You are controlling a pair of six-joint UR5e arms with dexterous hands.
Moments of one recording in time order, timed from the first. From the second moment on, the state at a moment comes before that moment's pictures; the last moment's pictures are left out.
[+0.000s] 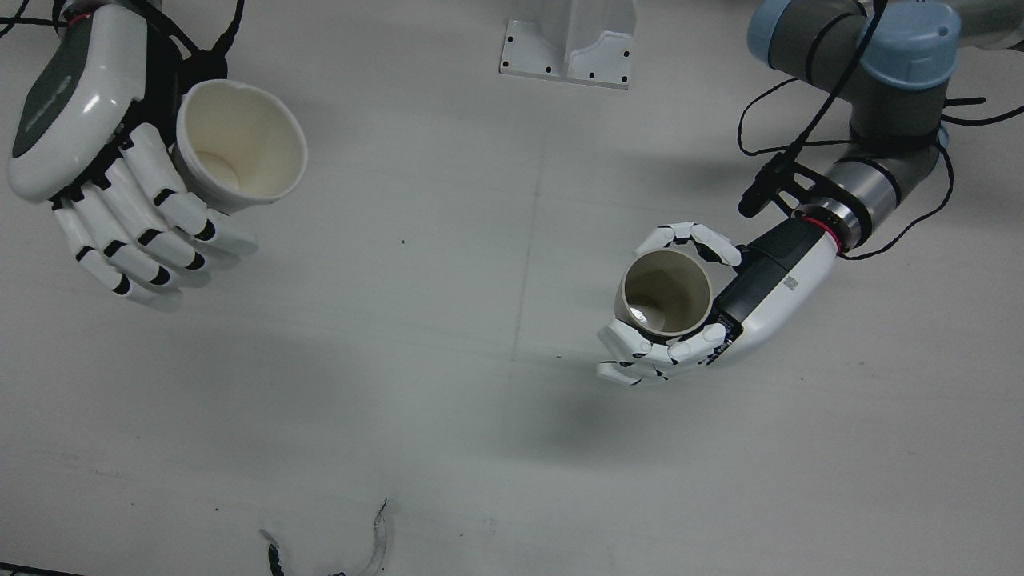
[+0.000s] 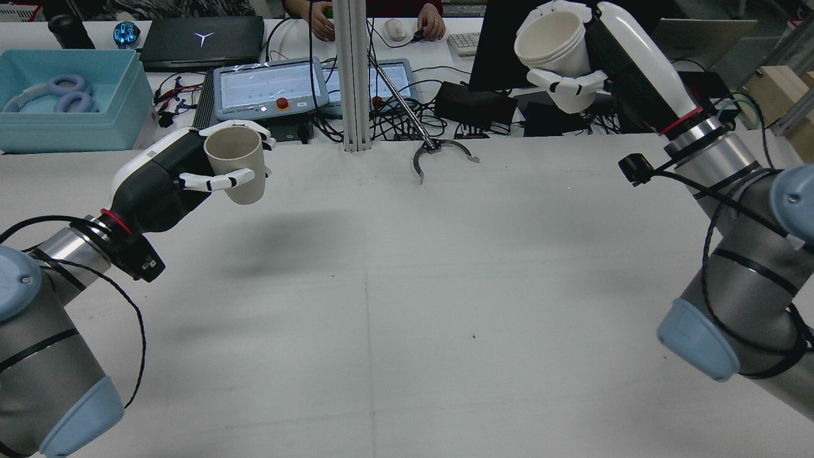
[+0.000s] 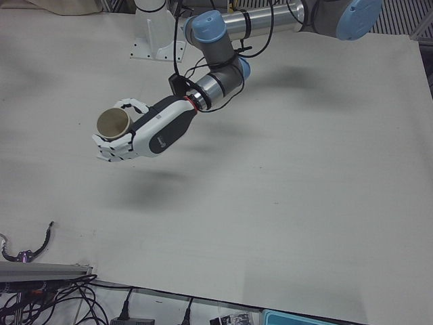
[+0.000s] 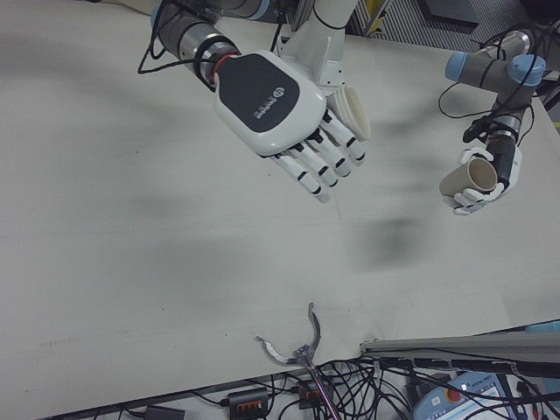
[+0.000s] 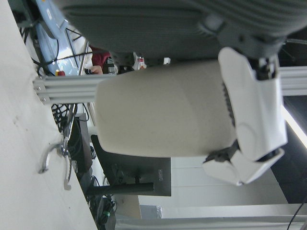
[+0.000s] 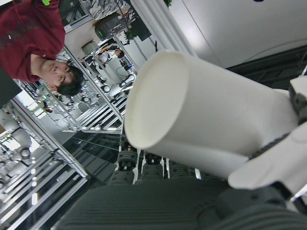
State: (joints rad) left arm -0.76 -2.00 -1.84 0.27 1.27 0.28; right arm 0.98 -1.23 2.07 -3.37 -1.15 -1.16
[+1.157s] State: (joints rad) left arm -0.91 -1.52 -1.27 -0.60 1.22 0.29; right arm 1.30 -1.64 1.92 -3.33 -1.29 -0.77
